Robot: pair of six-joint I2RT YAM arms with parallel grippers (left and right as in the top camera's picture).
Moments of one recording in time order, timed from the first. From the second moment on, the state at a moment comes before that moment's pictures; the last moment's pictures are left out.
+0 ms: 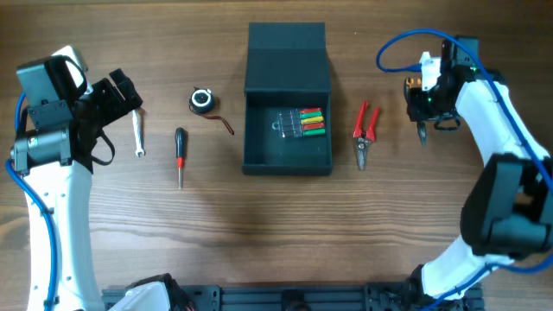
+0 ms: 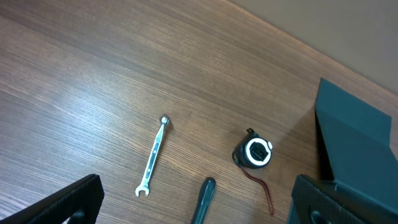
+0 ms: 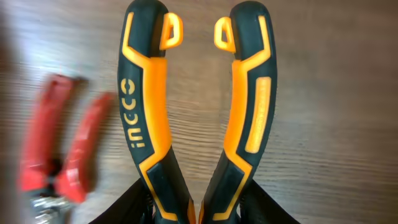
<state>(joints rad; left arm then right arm) 0.25 1.33 1.25 -0.73 0.07 -0.27 -0.10 1.84 1.36 -0.77 -0.02 -0.19</state>
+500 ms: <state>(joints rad) 0.25 1.33 1.25 -0.73 0.07 -0.27 0.40 1.49 1.38 -0.75 -0.13 -0.53</state>
